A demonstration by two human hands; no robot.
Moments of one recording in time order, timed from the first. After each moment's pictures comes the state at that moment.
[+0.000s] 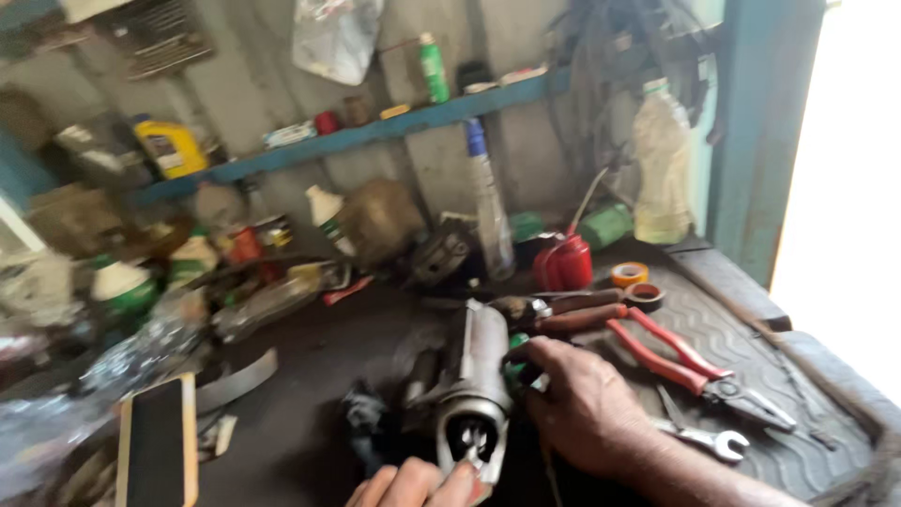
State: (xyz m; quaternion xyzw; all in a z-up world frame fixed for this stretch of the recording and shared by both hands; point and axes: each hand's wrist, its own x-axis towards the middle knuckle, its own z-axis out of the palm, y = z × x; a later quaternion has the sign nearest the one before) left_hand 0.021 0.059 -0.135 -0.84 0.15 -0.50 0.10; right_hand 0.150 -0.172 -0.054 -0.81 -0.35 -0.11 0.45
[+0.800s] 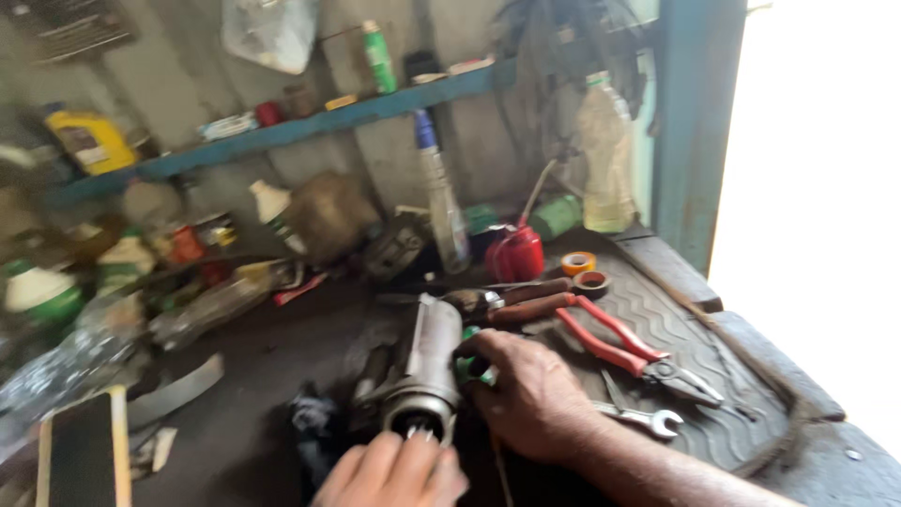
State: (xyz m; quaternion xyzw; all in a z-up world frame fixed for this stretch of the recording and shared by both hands) left_hand 0.040 0.009 -0.077 -0.76 0.28 -0.54 0.22; right_hand 0.151 -0.174 -0.053 -0.79 -0.39 -0.14 0.45
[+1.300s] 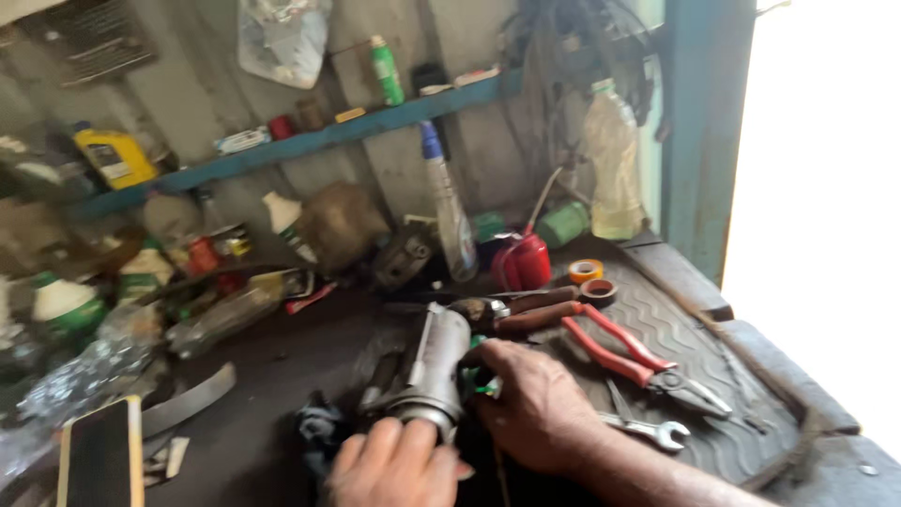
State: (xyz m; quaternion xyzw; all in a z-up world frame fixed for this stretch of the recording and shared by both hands) left_hand 0.034 0.003 -0.059 -0.85 0.21 -0.45 0.19; right_hand 0.148 -0.176 -0.046 -0.79 -0.39 -0.15 0.46
